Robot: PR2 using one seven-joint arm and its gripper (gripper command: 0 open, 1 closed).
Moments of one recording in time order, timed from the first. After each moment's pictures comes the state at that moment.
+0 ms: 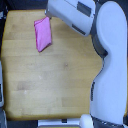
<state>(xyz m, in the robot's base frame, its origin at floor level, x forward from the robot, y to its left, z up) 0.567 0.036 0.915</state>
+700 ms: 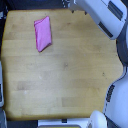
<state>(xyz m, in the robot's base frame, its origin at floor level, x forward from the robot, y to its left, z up) 0.577 -0.134 0.946</state>
